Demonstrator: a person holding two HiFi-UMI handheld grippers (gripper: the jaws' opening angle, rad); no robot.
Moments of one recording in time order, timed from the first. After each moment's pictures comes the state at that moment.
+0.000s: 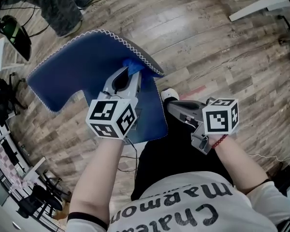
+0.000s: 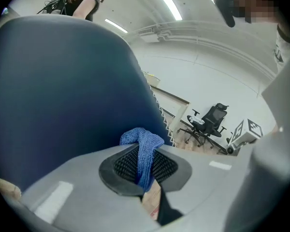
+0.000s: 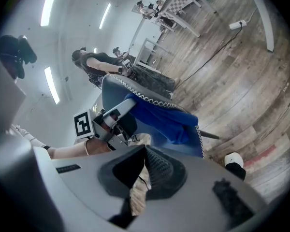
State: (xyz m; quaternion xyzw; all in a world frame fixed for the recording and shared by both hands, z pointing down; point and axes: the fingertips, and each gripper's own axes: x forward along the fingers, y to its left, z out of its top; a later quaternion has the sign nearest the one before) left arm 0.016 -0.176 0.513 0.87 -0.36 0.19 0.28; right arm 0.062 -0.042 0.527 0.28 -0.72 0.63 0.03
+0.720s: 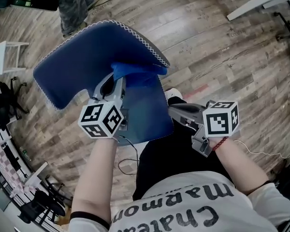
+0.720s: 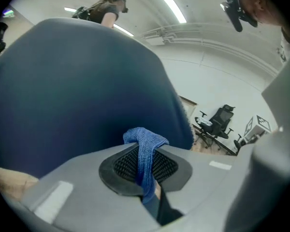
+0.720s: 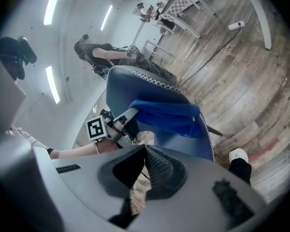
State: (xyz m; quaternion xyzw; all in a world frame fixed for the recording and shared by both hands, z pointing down) left arm -0.066 -0.167 0.528 0.85 -0.40 0.18 0.29; right arm 0.033 -0.016 0.516 0.29 -0.72 0.63 0.02
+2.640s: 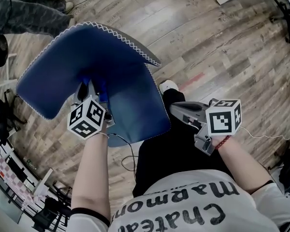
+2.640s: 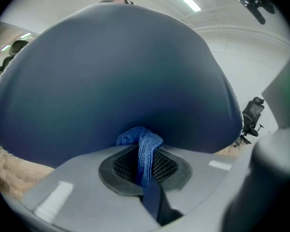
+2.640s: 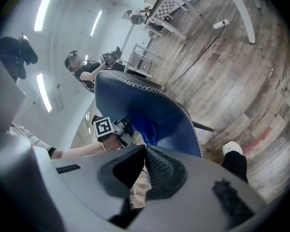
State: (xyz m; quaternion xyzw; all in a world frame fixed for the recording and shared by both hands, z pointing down) left arm -0.142 -0.205 0.585 0.76 -0.54 0.23 0.28; right arm 0.057 -0.004 0.545 0.33 -0.68 0.65 0.02
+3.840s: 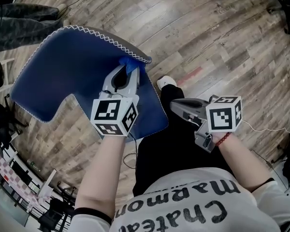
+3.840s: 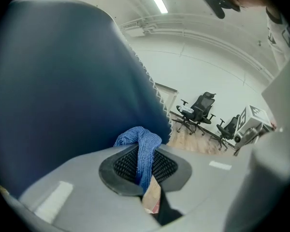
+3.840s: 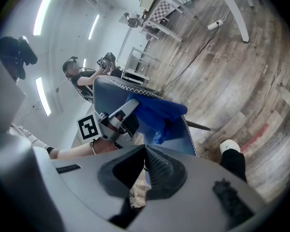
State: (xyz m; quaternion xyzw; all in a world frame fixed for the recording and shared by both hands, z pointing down) left arm 0.045 -0.140 0.561 0.90 -0.30 0.22 0.25; right arm 0.077 0.009 0.555 0.34 -0.67 0.66 0.00
